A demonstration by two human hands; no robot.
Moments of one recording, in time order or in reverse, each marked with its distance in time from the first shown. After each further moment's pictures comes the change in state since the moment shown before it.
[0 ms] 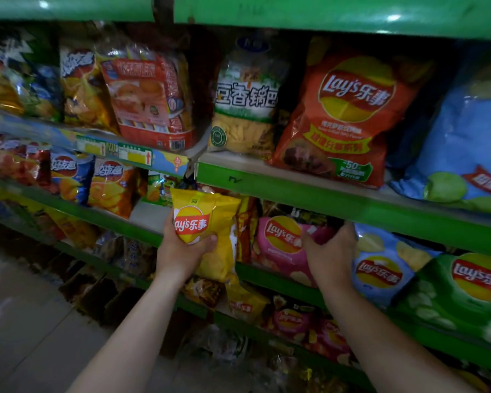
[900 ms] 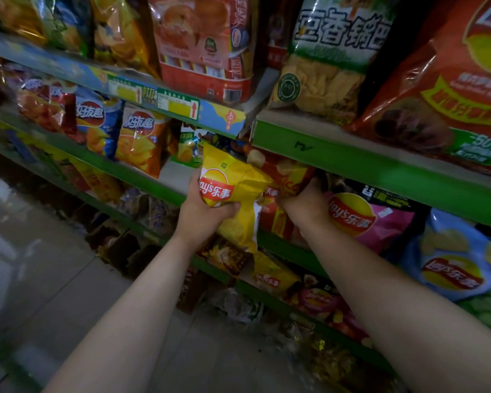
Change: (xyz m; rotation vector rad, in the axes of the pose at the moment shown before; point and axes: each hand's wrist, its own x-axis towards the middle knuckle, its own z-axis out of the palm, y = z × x) left_hand 0.050 -0.038 -0.034 -0.173 -0.150 0.083; right_hand -0.004 -0.047 0.144 -0.196 -0.422 0.012
